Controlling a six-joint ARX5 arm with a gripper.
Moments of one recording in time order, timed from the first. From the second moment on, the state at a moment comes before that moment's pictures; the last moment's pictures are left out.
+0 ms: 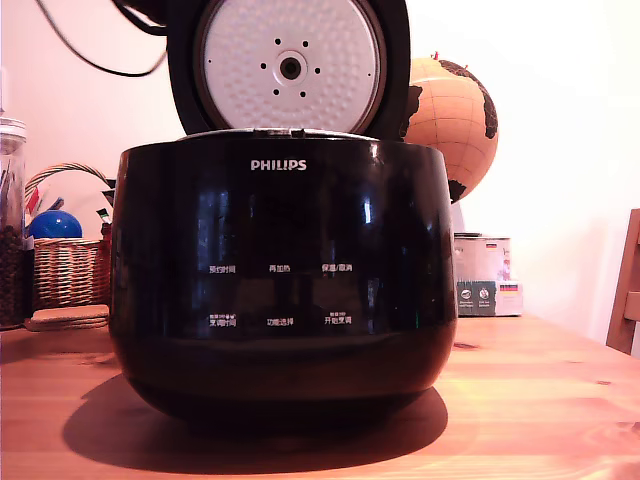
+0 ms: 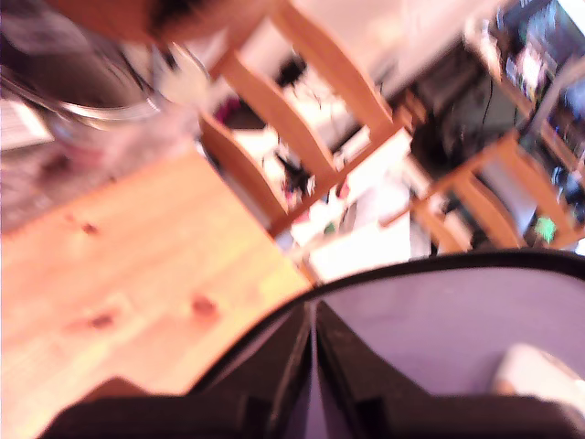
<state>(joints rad) -0.31 2.05 2.22 -0.92 0.90 -0.14</state>
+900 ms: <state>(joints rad) -0.48 1.98 2.14 -0.99 0.45 -0.03</state>
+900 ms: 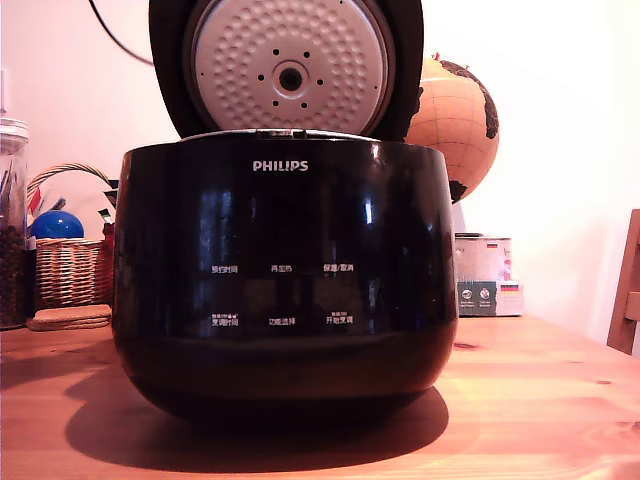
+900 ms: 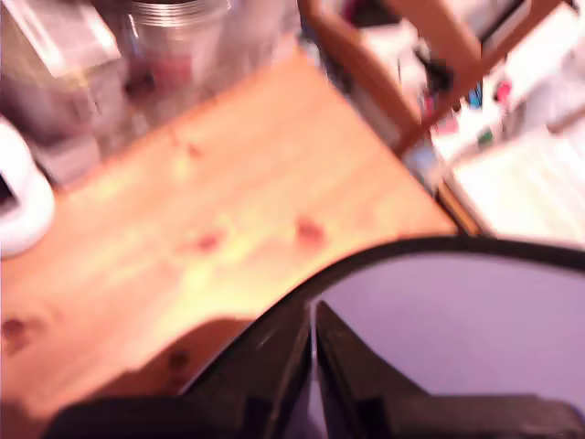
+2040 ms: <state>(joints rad) -0.50 1.50 1.40 -0.49 0.32 -0.25</state>
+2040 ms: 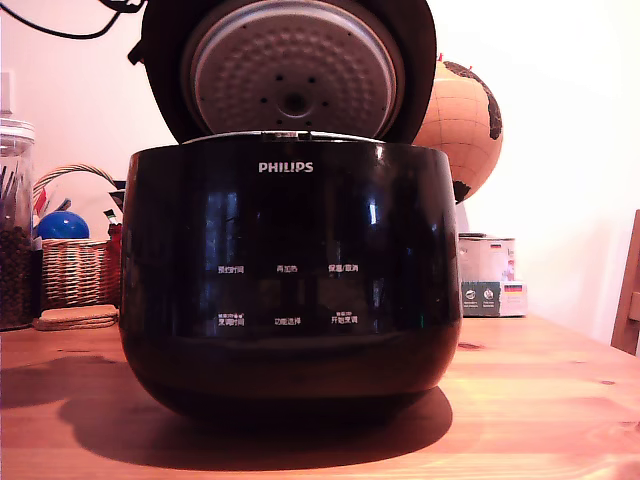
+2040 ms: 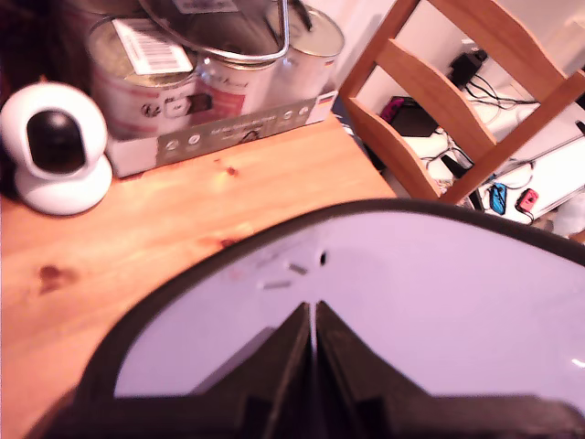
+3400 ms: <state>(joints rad) -0.69 1.26 0.87 0.03 -0.05 -0.29</state>
